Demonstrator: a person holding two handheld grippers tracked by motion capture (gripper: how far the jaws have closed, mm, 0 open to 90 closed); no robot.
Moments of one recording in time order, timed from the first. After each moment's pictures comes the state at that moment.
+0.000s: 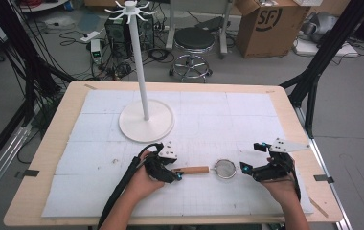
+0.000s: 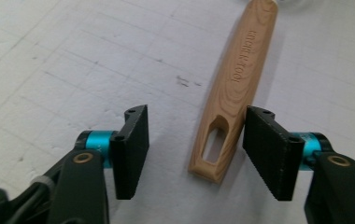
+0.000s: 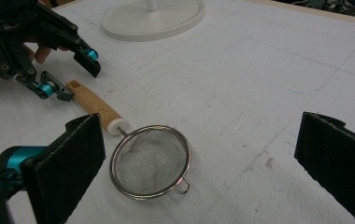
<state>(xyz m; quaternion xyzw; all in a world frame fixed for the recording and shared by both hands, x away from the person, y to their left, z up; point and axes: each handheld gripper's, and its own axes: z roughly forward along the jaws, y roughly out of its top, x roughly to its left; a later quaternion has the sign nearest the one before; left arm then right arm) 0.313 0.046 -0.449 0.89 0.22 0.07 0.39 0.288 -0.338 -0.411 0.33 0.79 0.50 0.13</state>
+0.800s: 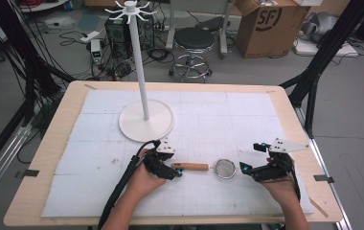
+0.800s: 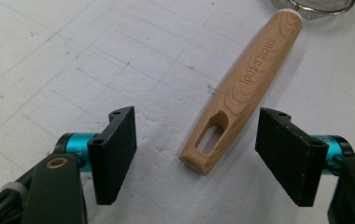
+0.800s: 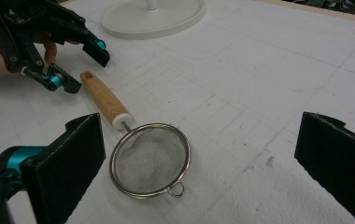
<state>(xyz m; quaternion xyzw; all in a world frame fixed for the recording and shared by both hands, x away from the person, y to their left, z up) 0.318 0.049 -0.451 0.88 0.25 0.07 0.40 0.288 -0.337 -0.411 0.33 0.79 0.49 0.13</state>
